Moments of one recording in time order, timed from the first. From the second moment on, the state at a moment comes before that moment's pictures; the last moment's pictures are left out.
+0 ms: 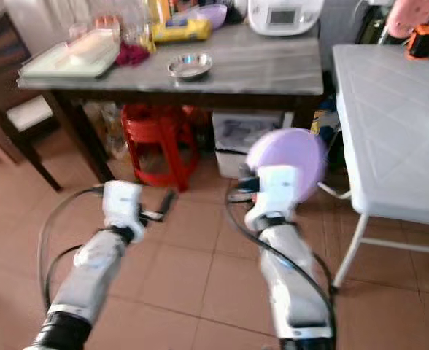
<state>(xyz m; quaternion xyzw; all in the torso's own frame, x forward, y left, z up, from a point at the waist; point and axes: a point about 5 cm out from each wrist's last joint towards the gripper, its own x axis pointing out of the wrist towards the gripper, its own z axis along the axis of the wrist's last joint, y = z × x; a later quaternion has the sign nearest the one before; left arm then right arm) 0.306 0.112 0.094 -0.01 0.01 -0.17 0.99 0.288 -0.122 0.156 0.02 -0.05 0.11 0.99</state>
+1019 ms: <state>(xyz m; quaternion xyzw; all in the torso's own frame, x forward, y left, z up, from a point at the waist) 0.304 0.093 0.094 -0.02 0.00 -0.20 0.98 0.287 -0.137 0.150 0.01 -0.05 0.08 1.00</state>
